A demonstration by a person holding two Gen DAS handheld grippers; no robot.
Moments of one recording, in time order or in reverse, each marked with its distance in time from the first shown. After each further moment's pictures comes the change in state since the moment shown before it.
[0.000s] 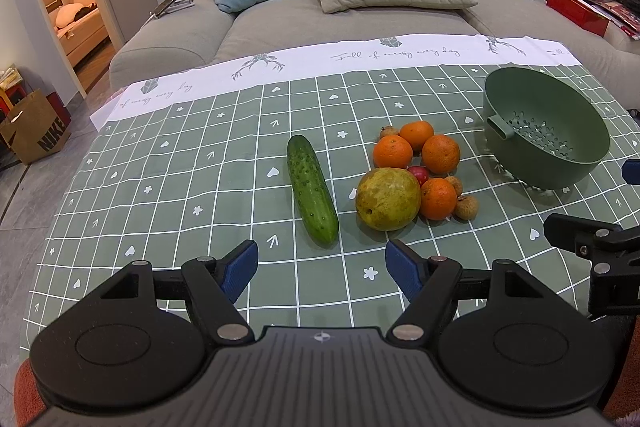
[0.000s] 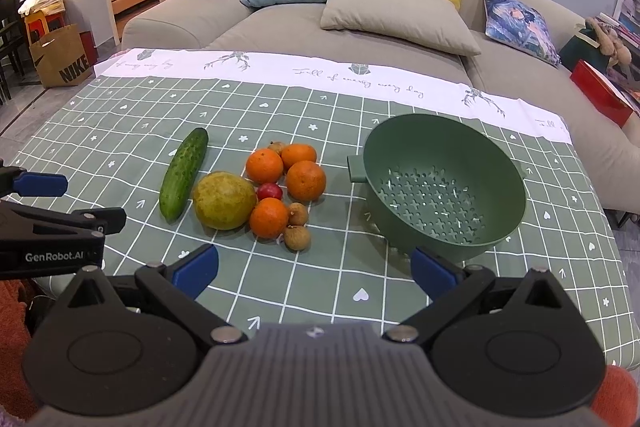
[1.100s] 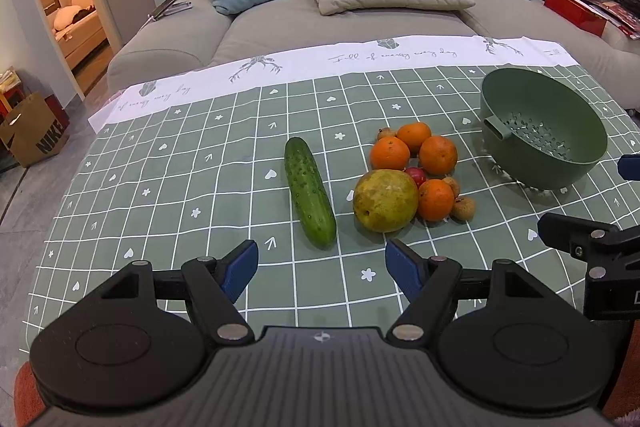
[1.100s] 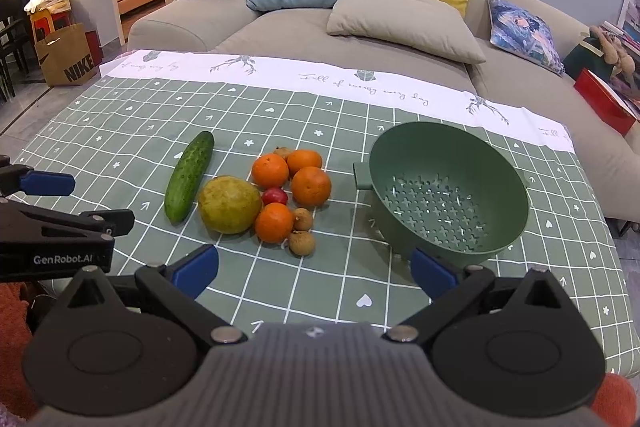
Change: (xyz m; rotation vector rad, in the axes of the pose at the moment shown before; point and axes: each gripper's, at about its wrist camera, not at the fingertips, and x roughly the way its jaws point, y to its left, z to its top) left arm -0.001 0.000 0.000 -0.001 -0.002 0.000; right arm -0.004 0.004 0.002 -0.018 -0.014 0.007
